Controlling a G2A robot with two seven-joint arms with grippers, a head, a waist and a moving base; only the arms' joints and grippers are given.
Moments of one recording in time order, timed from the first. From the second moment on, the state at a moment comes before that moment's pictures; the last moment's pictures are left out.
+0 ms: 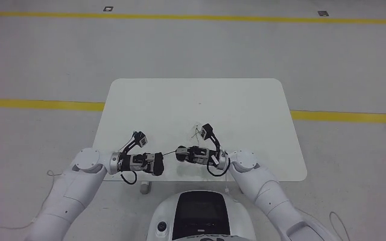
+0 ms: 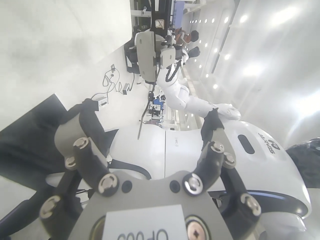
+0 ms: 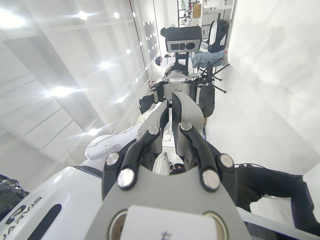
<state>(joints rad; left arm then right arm) 1.31 -0.94 -1.14 -1.25 -0.61 -0.30 -1.39 -1.22 -1.46 1.01 -1.01 0.42 -0.34 1.06</state>
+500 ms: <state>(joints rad) 1.31 -0.94 -1.10 -1.27 -0.63 -0.30 -1.35 -1.23 -1.46 1.01 -1.07 0.41 -0.33 1.04</state>
